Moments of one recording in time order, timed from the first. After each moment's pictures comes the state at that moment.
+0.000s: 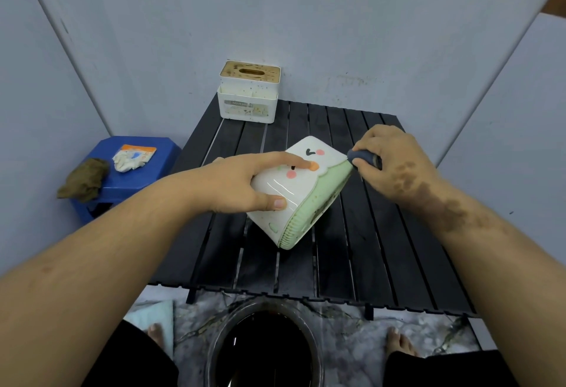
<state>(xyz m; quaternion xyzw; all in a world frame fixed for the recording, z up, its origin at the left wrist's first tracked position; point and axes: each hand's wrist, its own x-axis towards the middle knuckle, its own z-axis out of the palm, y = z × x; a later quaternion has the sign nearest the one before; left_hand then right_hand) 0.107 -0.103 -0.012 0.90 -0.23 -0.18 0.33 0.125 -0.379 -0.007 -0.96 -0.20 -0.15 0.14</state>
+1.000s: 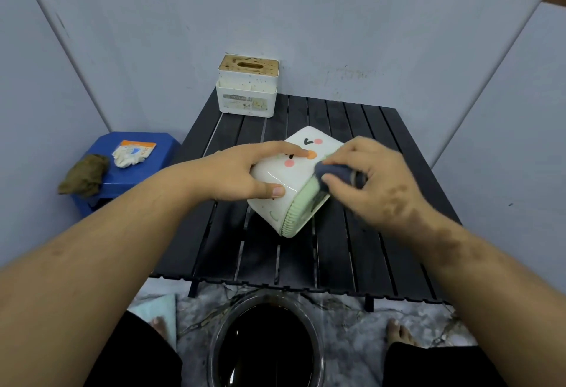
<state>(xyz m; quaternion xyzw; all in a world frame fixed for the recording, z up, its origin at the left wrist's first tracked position) 0.120 -0.099 -0.020 0.88 -0.25 -0.16 0.37 0.080 -0.346 -0.021 -0.89 -0.25 -0.21 0.33</state>
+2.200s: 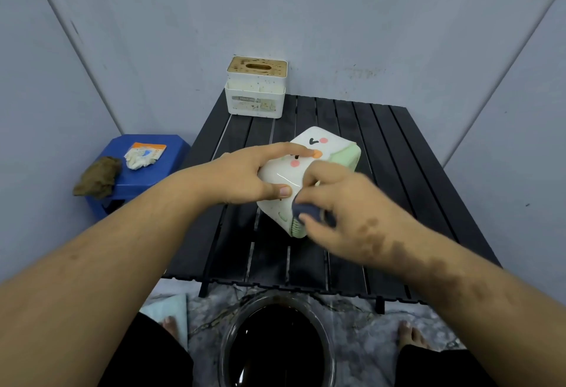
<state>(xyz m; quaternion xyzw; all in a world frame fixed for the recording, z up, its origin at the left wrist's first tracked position) 0.121 -0.097 -0.025 0.89 -0.23 -0.15 0.37 0.057 -0.307 -0.020 -0.90 -0.36 -0.11 0.21</state>
